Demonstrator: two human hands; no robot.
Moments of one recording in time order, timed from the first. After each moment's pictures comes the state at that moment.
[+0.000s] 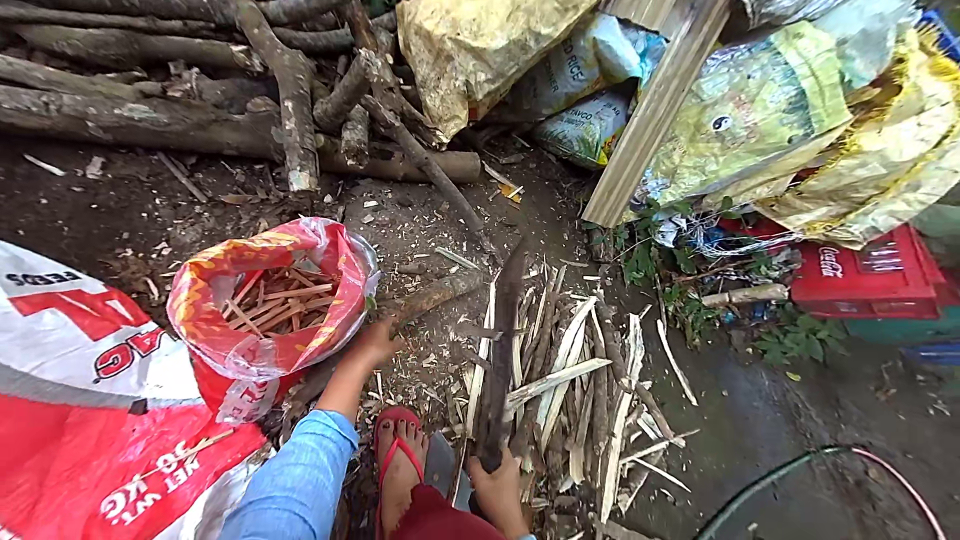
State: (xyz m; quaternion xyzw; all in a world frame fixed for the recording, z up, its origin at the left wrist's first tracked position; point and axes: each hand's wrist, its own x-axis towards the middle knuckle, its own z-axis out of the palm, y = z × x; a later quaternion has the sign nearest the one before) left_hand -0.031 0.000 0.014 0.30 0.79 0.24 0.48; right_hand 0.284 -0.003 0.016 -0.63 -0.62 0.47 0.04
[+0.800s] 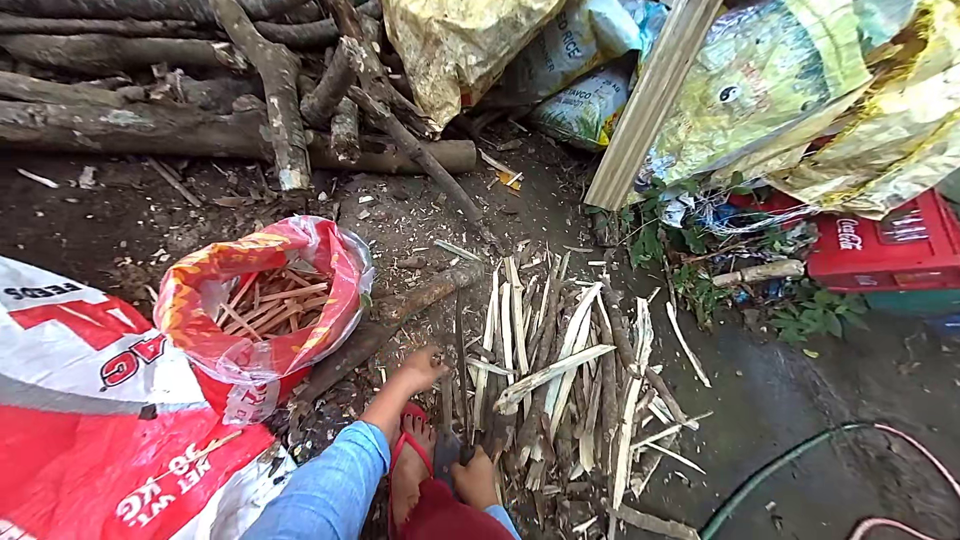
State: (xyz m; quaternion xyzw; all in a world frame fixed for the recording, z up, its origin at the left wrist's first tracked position) left_hand 0.042 0.020 -0.015 0.32 0.72 0.21 0.58; right_hand 0.278 -0.012 -0.068 -0.65 -0.59 0.45 -0.19
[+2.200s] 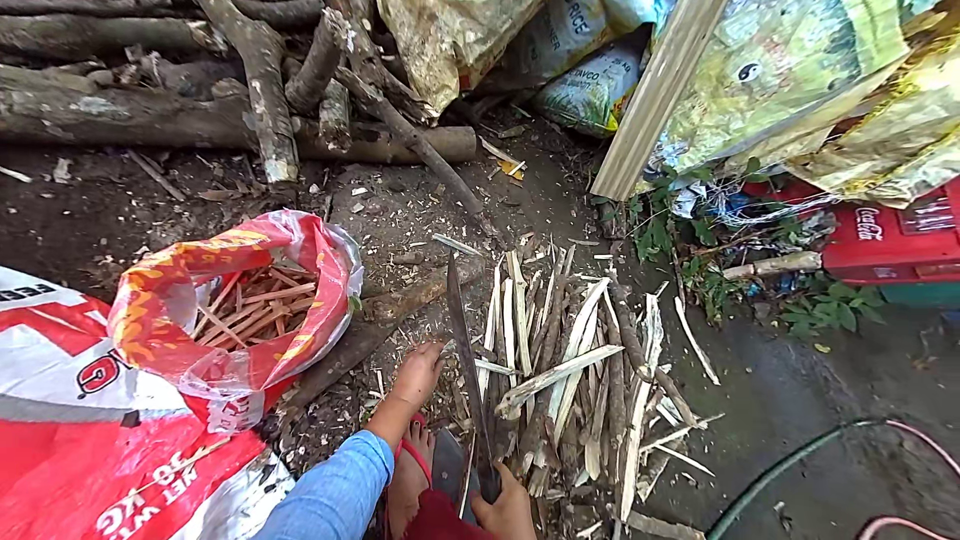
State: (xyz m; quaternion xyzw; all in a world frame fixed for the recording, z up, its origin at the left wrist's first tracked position) left_hand 0.061 0.018 -0.026 0.45 0.77 0.27 0.37; right_hand 0.292 -0.015 0.044 -0.60 -0.66 0.45 -0.08
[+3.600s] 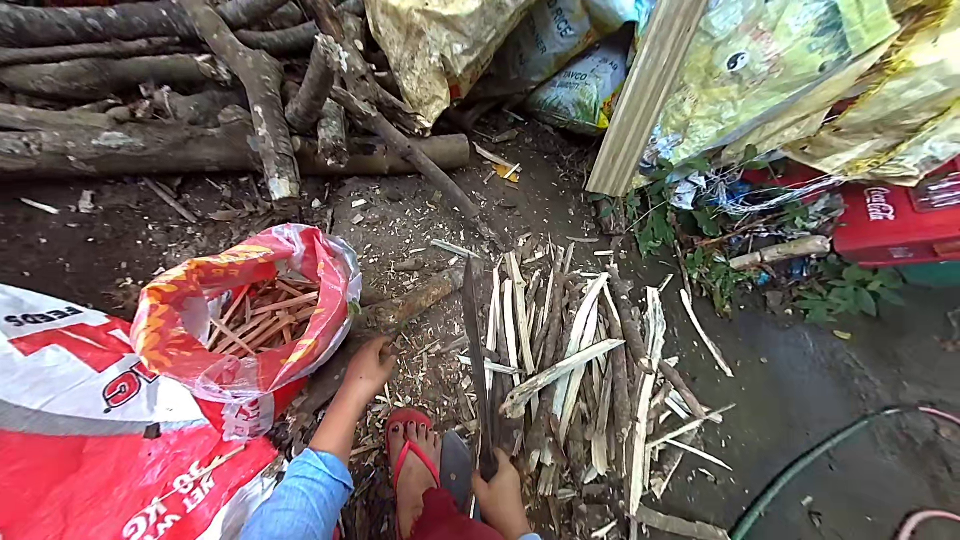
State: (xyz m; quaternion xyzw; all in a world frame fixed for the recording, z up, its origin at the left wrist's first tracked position) left_hand -0.008 -0.022 -0.007 0.29 0.81 0.26 0.43; right_hand 0.289 -0.013 -0.006 -0.62 -0.64 0.46 -0.02
